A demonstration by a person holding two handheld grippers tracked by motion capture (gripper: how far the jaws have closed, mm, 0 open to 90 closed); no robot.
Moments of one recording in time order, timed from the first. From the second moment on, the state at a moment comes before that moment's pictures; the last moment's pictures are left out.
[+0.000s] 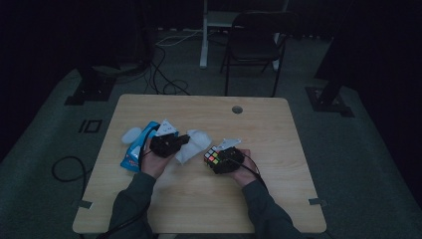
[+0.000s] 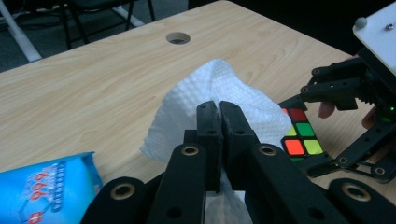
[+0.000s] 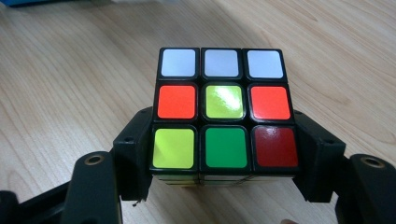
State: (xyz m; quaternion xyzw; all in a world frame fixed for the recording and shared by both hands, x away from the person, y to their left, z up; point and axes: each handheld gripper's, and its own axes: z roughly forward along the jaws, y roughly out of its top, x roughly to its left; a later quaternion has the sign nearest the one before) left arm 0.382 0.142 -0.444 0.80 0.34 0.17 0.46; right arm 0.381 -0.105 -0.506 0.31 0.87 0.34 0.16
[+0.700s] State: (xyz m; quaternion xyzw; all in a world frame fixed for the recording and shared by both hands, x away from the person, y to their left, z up) left arm 0.380 0.101 -0.468 0.83 0.31 0.16 0.43; right arm 0.377 -0.094 -0.501 0.29 0.88 0.35 0.16
